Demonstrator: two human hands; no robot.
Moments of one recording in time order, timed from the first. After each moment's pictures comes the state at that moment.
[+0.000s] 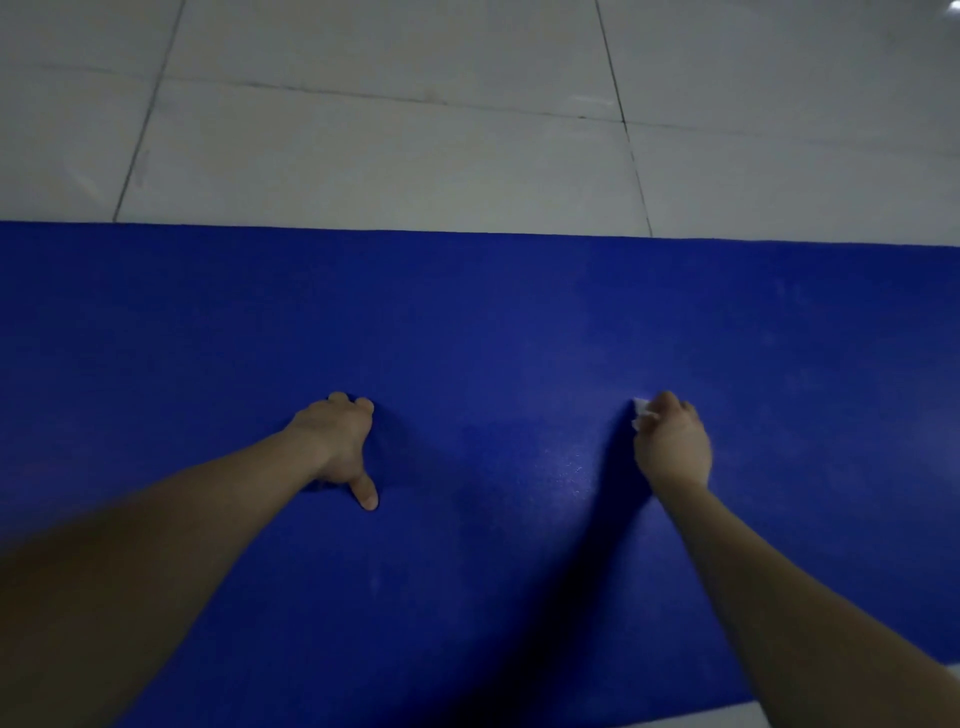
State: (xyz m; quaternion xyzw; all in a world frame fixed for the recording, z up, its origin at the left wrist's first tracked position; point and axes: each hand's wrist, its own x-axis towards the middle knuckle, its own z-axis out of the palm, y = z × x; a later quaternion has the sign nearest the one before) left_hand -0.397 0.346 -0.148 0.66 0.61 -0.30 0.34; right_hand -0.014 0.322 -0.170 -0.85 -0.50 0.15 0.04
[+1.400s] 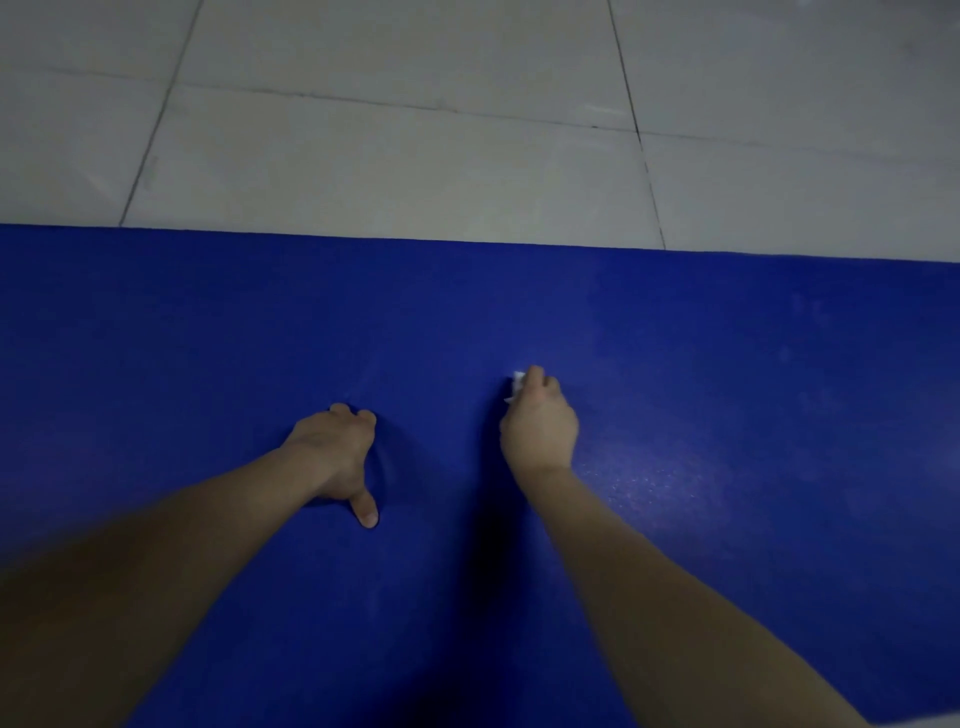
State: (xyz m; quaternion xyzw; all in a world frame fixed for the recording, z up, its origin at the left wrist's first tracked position) left_hand -0.394 0.347 -0.147 0.66 0.60 -0.31 0.31; right_hand -0.165 0.360 -0.198 -0.78 -0.61 0.13 0.08
